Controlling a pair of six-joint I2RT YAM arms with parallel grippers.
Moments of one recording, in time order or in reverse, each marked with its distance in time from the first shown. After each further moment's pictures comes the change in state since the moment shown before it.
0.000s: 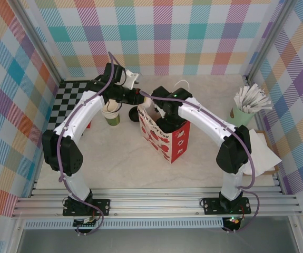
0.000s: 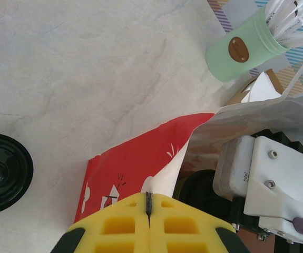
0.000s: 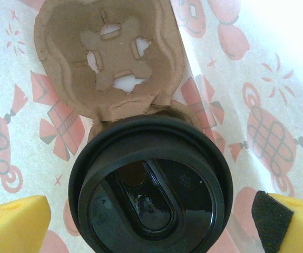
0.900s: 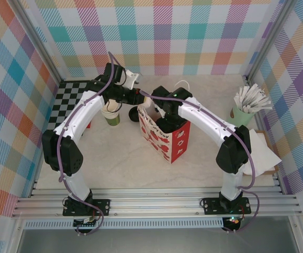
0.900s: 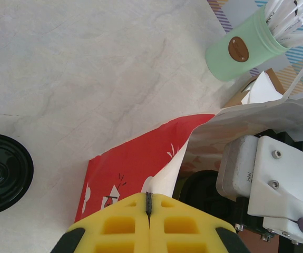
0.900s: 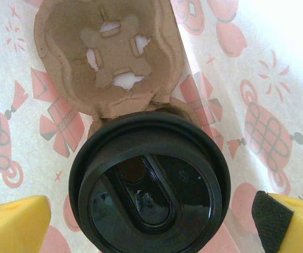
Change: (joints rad) left arm 0.000 0.000 0.000 0.000 0.000 0.003; right arm 0.000 0.002 0.012 -0.017 0.001 0.004
